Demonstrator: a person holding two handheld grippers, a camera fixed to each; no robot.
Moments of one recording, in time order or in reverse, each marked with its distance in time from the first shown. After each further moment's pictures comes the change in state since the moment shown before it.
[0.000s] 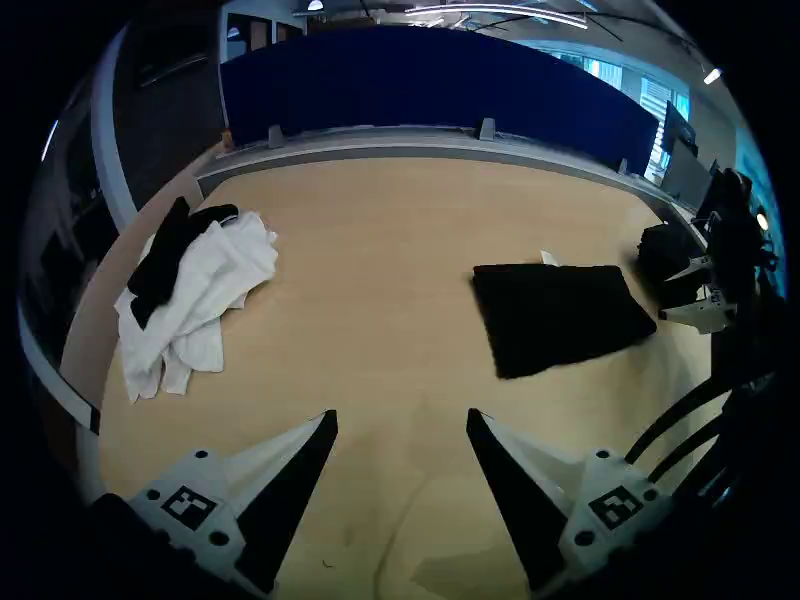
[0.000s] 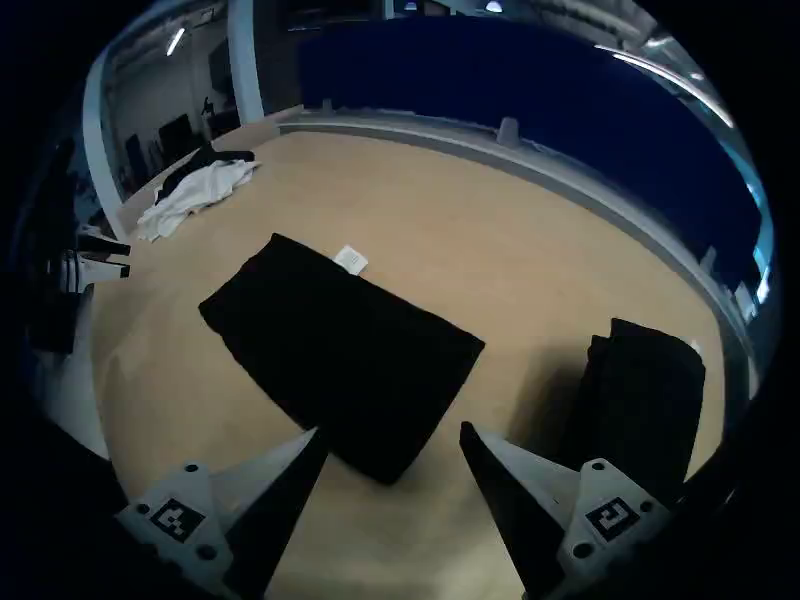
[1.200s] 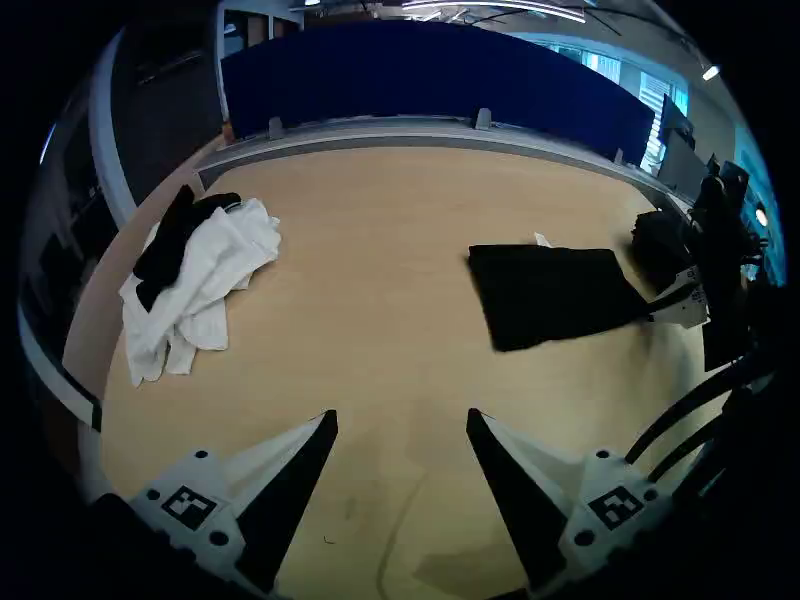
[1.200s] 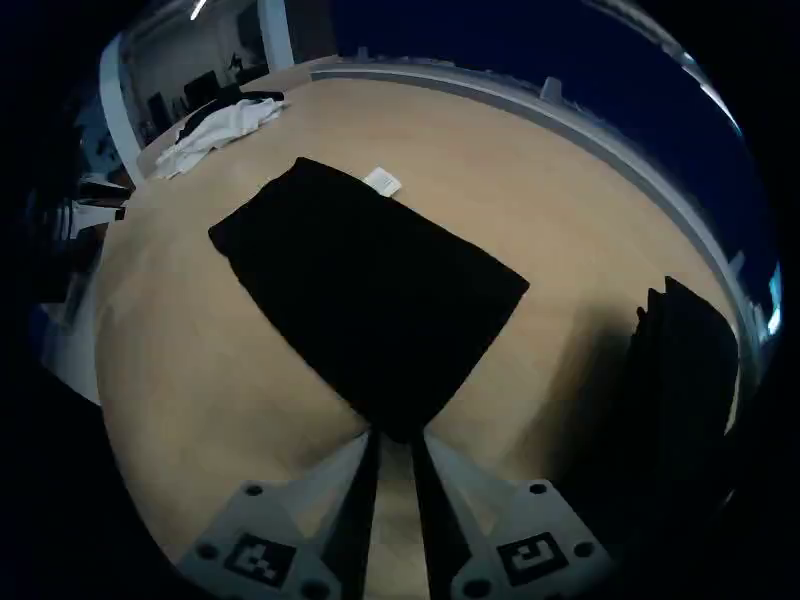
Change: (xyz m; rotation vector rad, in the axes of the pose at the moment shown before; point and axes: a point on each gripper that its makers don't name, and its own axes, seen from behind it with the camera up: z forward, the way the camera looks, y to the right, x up) left arm -0.020 0.001 -0.016 -0.006 -0.029 0.008; right arm -0.050 -0.010 0.015 0.066 -0.144 -0.073
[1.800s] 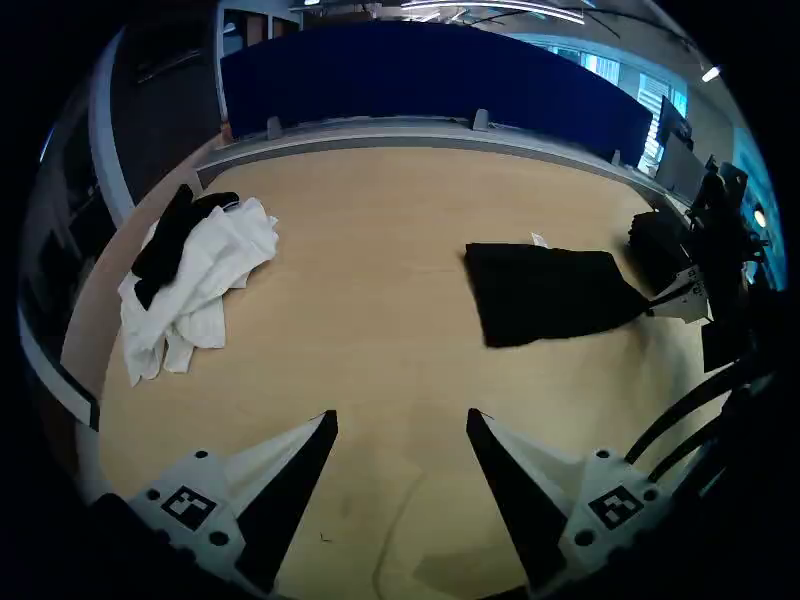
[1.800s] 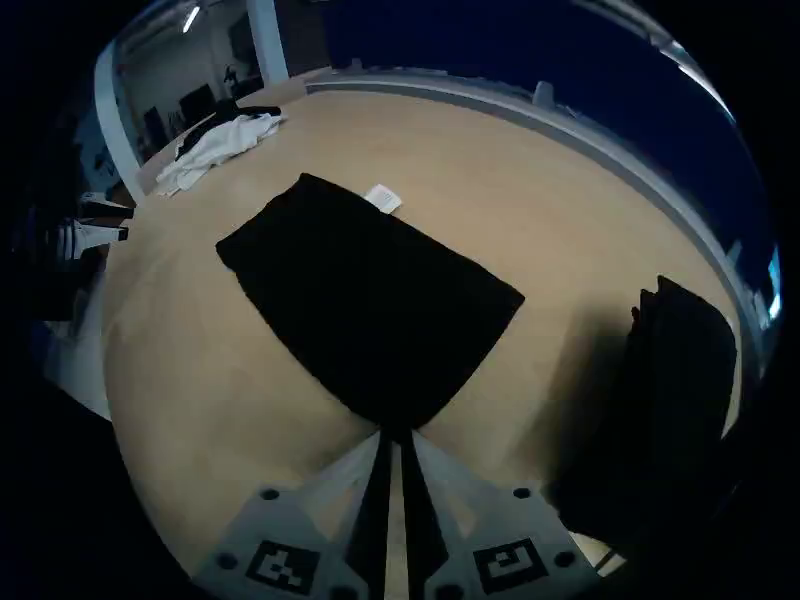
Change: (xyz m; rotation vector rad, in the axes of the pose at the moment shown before) left arm -0.003 0.002 -0.002 -0.010 0.001 -0.003; right arm 0.010 -0.004 -0.007 0.015 0.036 0.028
